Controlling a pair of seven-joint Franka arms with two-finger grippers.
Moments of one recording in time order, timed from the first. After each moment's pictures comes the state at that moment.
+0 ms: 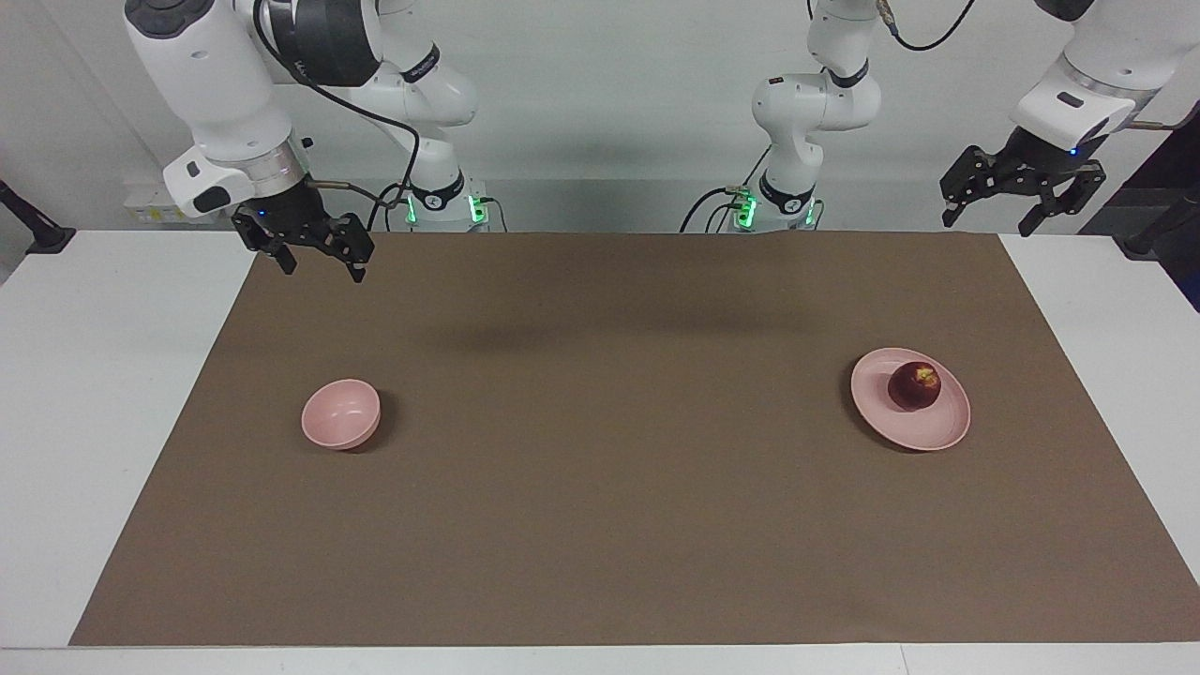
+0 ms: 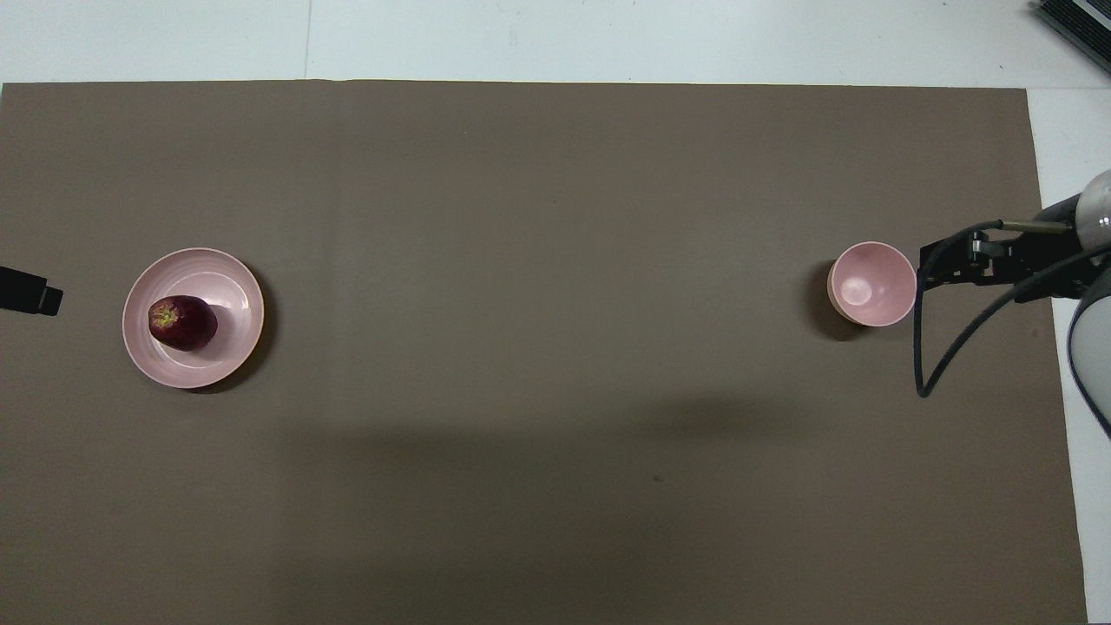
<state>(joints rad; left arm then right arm) -0.04 0.00 0.04 -1.45 -0.01 1.42 0.23 -0.09 0.03 0.11 -1.59 -0.02 1.59 0.17</state>
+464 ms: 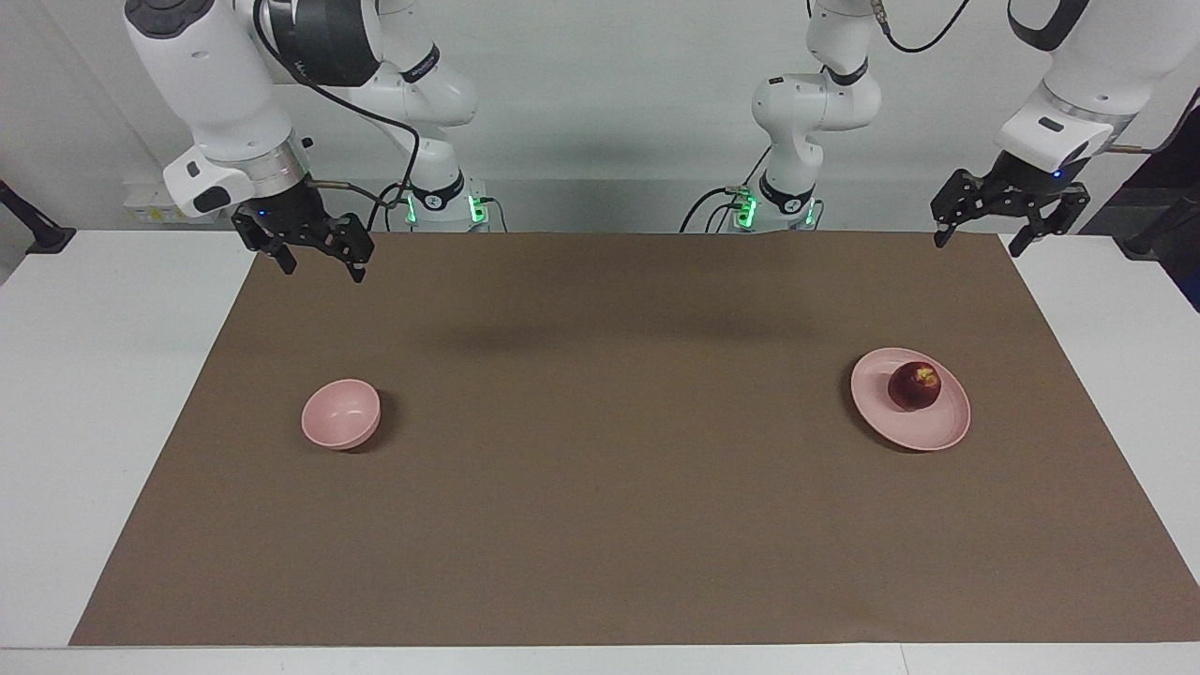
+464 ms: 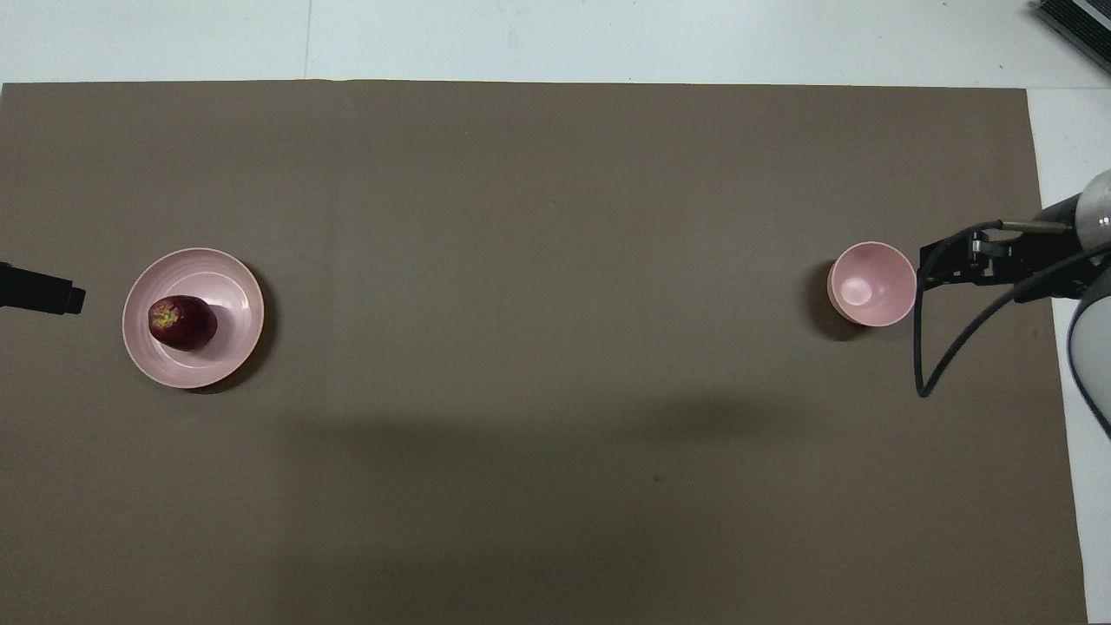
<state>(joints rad) -0.04 -0.04 0.04 -1.62 -0.01 1.63 0.23 -0.09 0.03 0.11 -1.59 -0.02 1.59 0.17</state>
